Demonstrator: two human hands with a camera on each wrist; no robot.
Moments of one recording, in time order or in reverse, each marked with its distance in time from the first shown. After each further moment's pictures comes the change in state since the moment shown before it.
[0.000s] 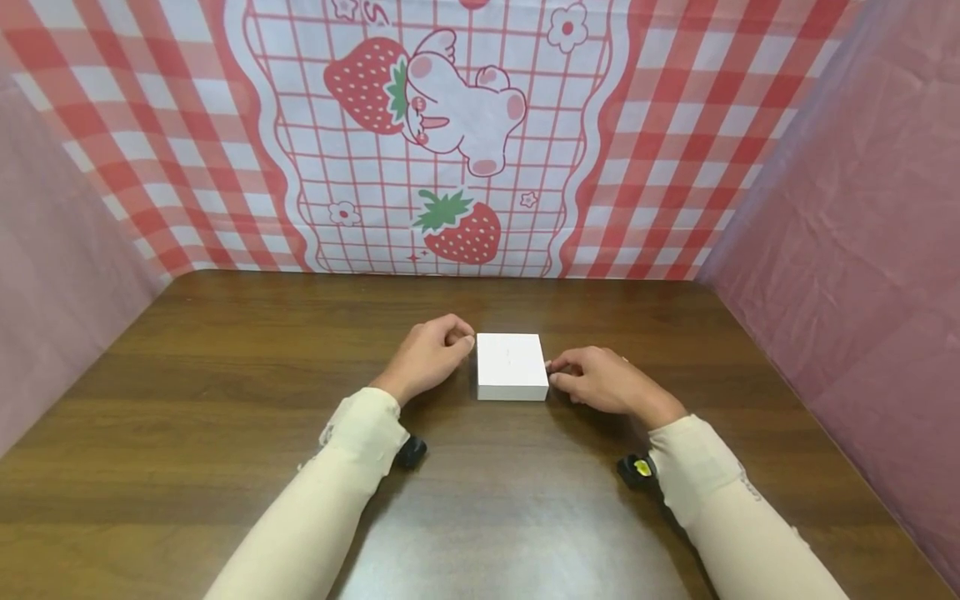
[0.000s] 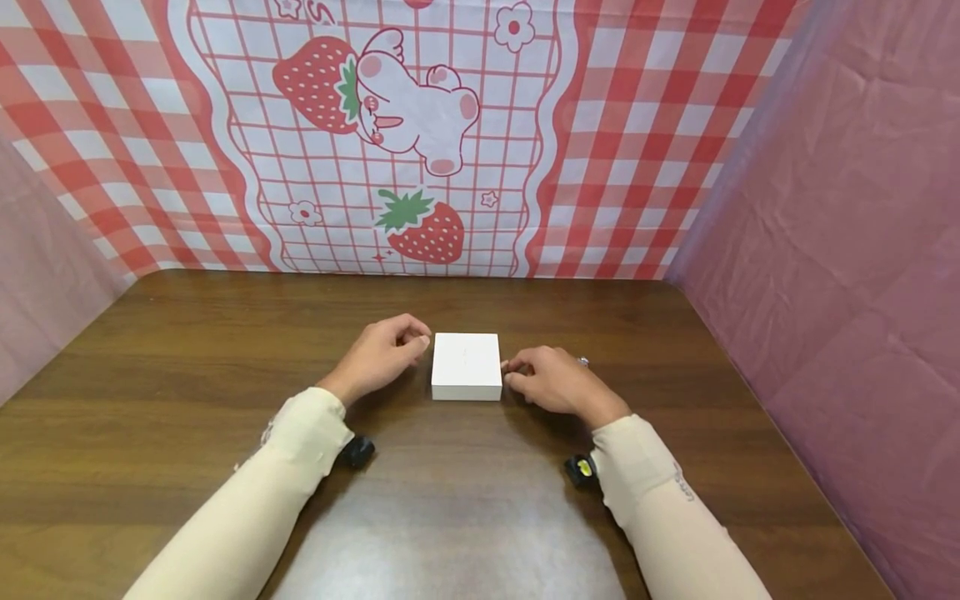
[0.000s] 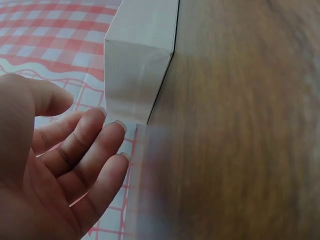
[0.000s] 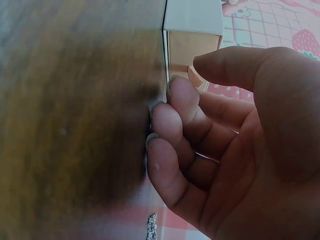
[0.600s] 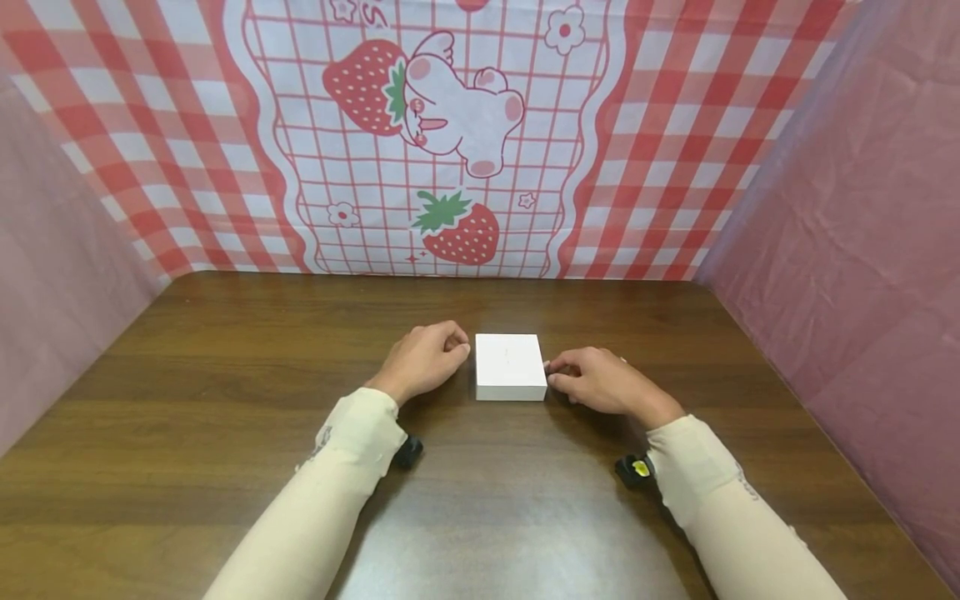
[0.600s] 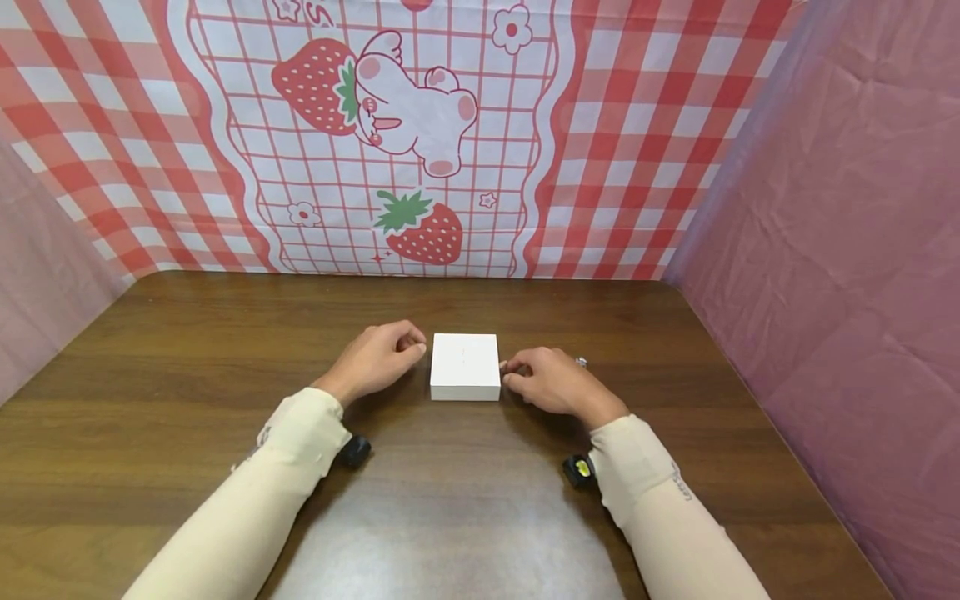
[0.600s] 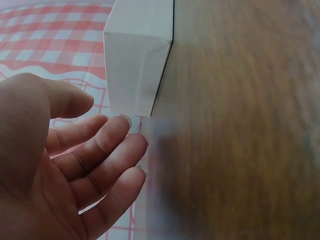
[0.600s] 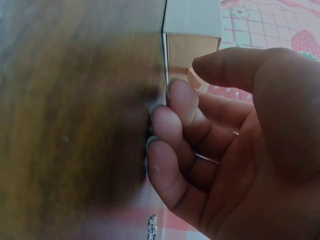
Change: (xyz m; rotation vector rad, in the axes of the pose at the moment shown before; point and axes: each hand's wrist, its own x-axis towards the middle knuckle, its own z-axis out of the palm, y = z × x) left_hand 0.000 0.002 -0.002 0.268 -0.024 -0.009; right_hand 0.000 0.001 0.002 -0.011 0.012 -0.031
